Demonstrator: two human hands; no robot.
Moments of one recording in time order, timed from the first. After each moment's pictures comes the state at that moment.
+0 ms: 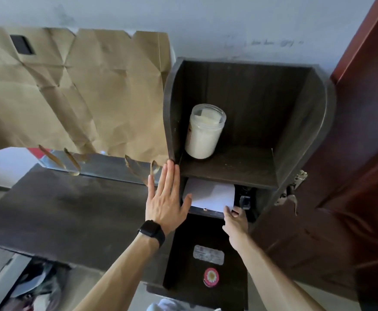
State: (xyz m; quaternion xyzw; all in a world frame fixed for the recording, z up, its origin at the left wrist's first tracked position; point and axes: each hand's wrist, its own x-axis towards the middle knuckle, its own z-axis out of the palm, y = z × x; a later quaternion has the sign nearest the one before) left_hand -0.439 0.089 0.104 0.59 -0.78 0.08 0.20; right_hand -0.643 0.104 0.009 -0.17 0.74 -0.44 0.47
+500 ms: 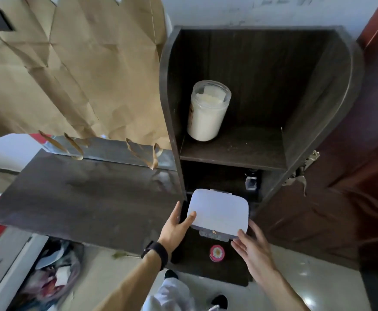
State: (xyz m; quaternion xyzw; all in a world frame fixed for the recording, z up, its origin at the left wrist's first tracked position) left_hand -0.439 0.145 0.054 0.64 -0.42 -0.60 0.22; right_hand -0.659 0.213 0.033 -0.09 0.60 -0.50 0.62
